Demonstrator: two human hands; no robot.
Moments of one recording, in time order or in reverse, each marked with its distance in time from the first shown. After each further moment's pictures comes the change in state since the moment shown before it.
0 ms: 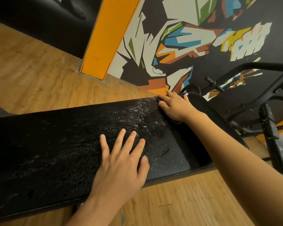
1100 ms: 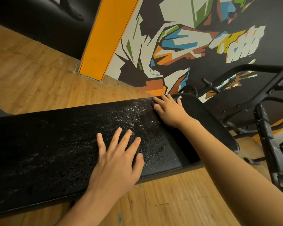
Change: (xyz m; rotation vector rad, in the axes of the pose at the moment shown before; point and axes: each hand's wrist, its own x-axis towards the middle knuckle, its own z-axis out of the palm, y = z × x) left_hand 0.000 0.001 -0.004 -0.025 -0.049 -0.023; right_hand -0.017 -0.008 0.010 0.085 0.048 -0.012
